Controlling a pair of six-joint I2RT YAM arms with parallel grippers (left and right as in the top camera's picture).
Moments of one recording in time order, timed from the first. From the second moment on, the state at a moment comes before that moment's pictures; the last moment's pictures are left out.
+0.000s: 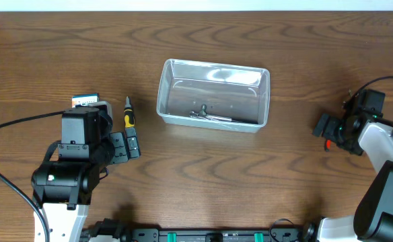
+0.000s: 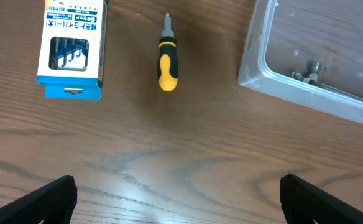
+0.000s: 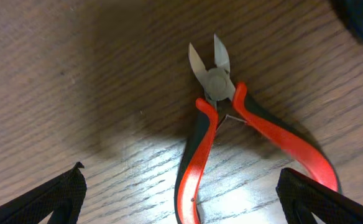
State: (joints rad) left arm -0.07 0.93 0.99 -1.06 0.02 -0.23; right arm -0.34 1.62 0.84 -0.52 -0.03 0.15
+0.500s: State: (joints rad) left arm -0.07 0.93 0.99 -1.06 0.02 -0.23; right arm -0.34 1.62 0.81 -0.49 -0.03 0.15
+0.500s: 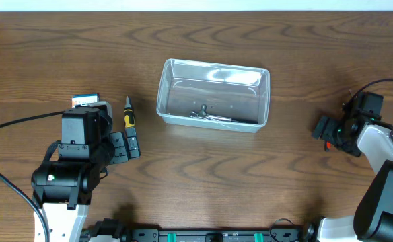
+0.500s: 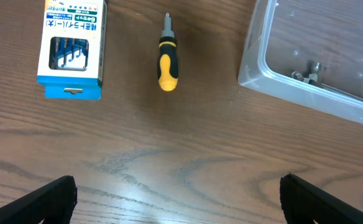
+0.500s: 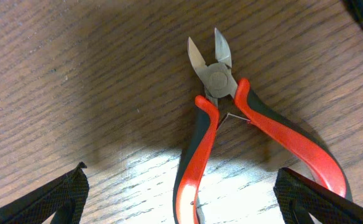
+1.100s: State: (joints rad) left arm -0.07 0.93 0.99 -1.06 0.02 -0.23; right arm -0.34 1.62 0.77 -0.43 -0.03 0.15
